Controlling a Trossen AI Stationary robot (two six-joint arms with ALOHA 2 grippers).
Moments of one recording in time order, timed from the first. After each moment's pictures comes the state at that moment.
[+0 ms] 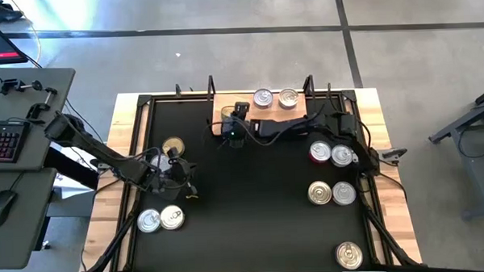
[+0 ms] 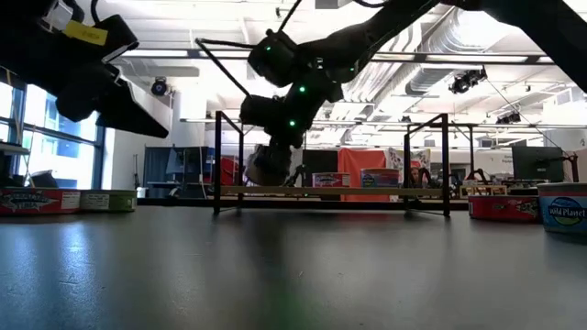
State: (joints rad) left arm -0.49 1.11 0.39 -0.09 -0.93 -0.39; right arm -0.17 2.18 1.57 -0.14 0.65 -0.50
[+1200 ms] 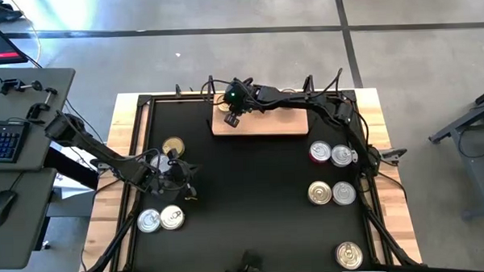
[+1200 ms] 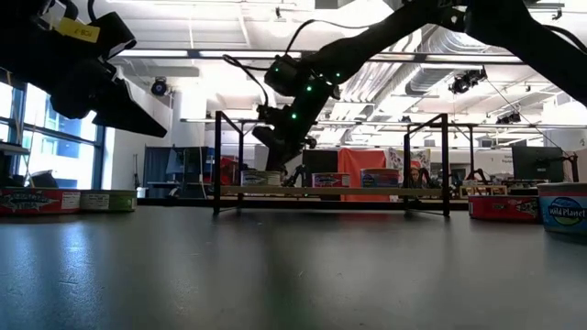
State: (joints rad) left arm -0.51 1.11 0.39 -0.09 -0.93 -0.42; right arm -0.42 2.25 1.85 -0.47 0.15 -0.04
